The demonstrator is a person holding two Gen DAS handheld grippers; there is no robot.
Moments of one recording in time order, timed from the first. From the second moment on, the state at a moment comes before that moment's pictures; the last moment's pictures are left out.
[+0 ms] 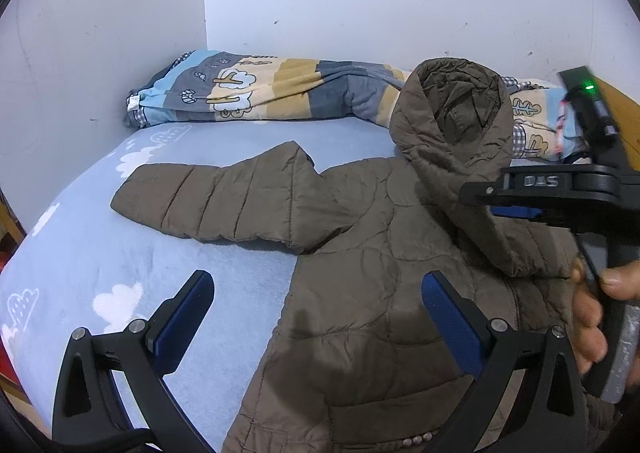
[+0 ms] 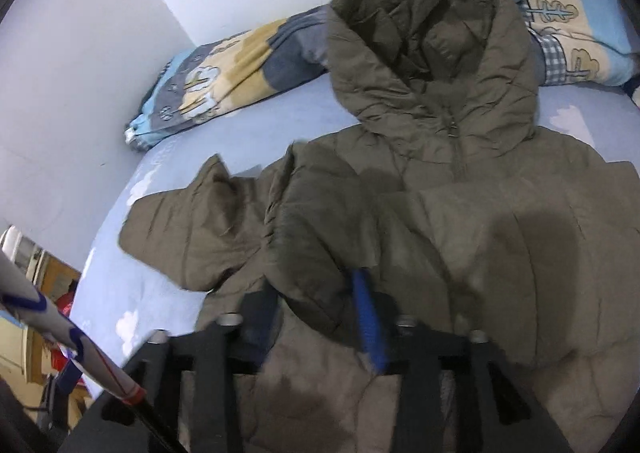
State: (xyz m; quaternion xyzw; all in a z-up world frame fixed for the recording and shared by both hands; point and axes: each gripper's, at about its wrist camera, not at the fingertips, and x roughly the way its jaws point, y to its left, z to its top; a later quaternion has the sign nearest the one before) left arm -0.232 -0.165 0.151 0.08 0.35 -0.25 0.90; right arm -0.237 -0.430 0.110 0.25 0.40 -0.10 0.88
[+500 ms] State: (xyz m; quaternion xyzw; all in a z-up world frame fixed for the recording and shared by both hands) left arm -0.229 -0.172 0.145 0.09 0.36 -0.25 0.90; right arm -0.324 -0.552 0.120 0.21 0.38 -0.30 0.85
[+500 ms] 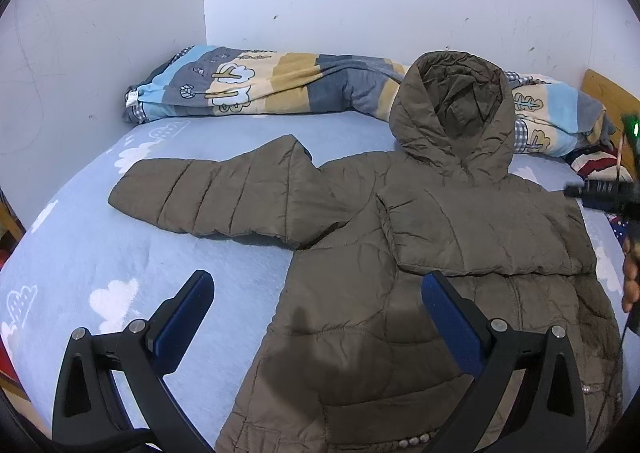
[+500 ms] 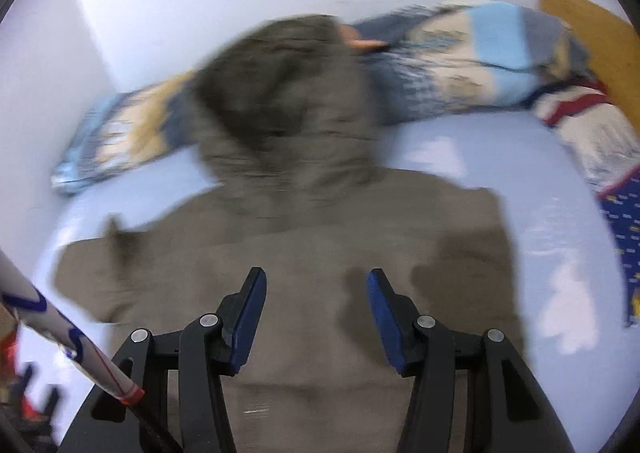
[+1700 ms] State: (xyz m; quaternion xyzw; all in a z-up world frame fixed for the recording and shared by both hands) left arm -0.213 -0.165 0.137 0.09 0.39 -0.24 0.88; right arm -0.245 -0.454 0.045 0.21 0.48 -0.19 0.83
